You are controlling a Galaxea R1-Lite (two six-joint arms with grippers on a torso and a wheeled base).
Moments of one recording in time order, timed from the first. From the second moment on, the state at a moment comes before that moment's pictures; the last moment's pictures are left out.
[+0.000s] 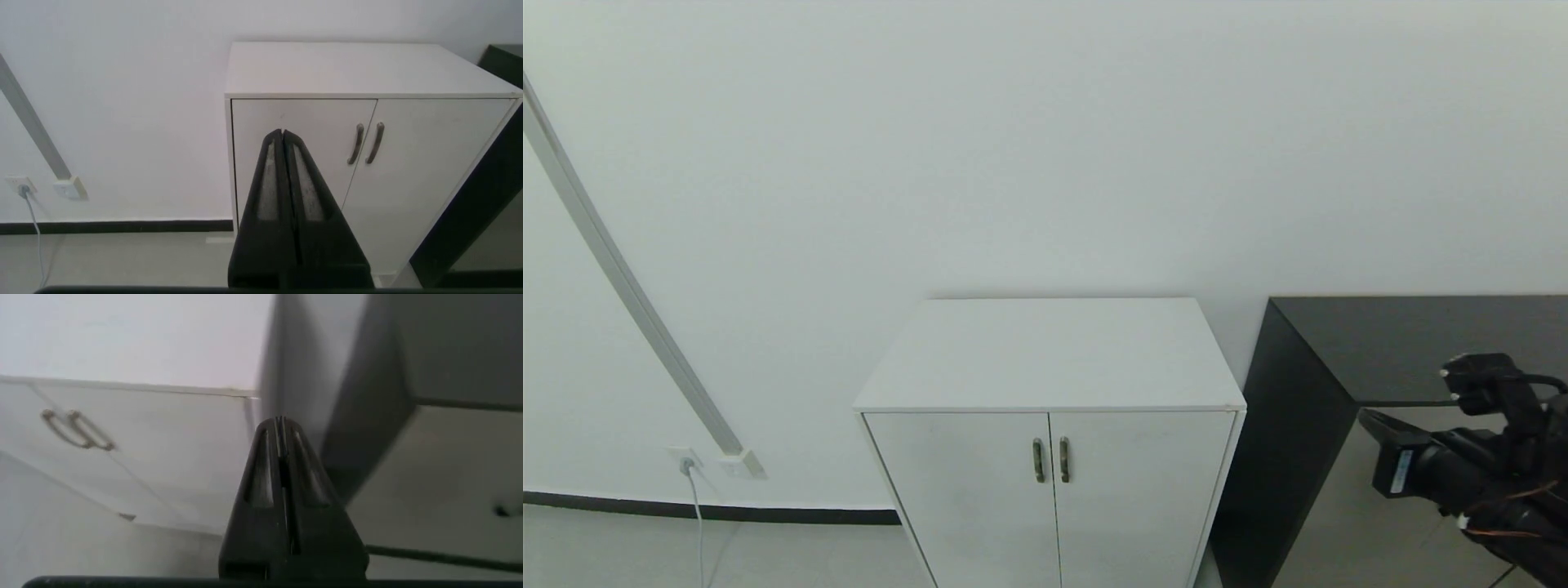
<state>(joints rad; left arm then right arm) 0.00 0.00 0.00 0.00 0.00 -0.02 0.33 1.55 -0.16 -1.18 -0.22 0.10</state>
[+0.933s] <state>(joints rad) 0.00 0.00 0.00 0.00 0.00 -0.02 -0.01 0.54 -0.13 -0.06 -0.17 0.03</state>
